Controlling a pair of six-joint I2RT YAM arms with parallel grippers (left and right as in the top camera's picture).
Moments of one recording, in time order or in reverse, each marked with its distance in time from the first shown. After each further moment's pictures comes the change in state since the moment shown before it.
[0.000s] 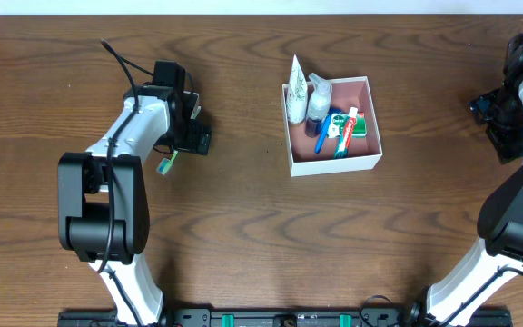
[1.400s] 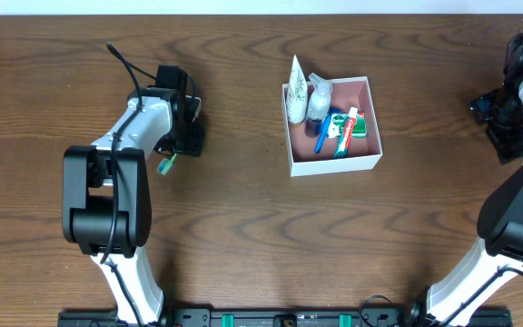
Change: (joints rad) left arm 0.000 0.041 -0.005 0.015 0.008 -0.001; right arm 0.000 0.000 0.000 0.000 0.000 0.000
